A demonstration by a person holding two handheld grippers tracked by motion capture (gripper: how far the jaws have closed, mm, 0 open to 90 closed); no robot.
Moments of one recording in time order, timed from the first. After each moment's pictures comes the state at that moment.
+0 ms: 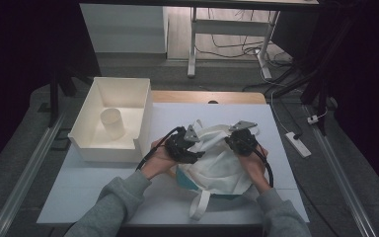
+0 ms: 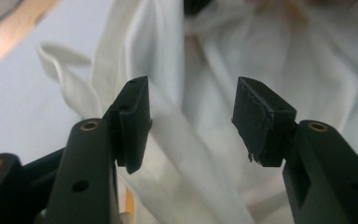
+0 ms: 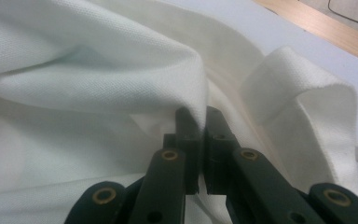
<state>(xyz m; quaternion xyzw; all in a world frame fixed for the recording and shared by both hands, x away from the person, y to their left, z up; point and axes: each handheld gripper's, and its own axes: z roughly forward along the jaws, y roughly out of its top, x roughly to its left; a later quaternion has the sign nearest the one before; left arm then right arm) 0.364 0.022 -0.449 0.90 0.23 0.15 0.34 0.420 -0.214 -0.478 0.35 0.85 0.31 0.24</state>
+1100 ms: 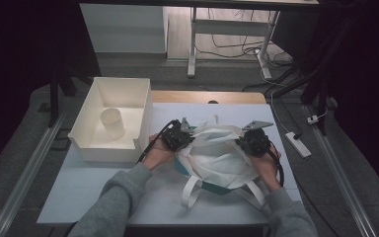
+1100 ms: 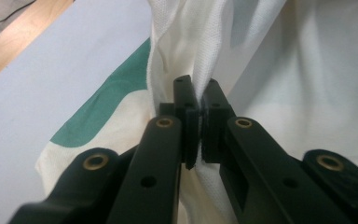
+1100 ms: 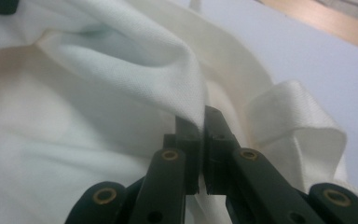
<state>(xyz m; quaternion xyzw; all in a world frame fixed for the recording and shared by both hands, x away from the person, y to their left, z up) 0.410 0.036 -0.477 0.89 0.27 0.18 0.33 0.412 -0.248 -0.461 0.37 0.84 0.32 0.22</state>
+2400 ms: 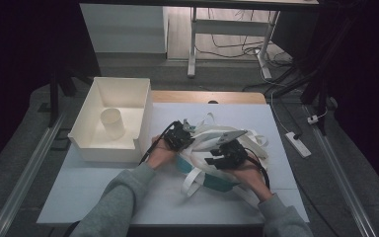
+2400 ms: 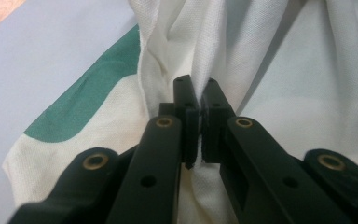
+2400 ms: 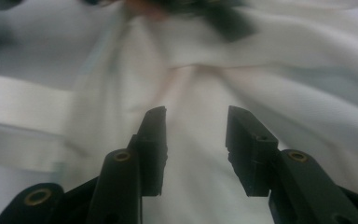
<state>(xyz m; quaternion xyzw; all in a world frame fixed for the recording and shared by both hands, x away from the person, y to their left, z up) 0.423 0.031 -0.496 0.89 0.29 0.16 0.32 0.374 -0.181 -0.466 0.24 0.90 0.35 0.09</state>
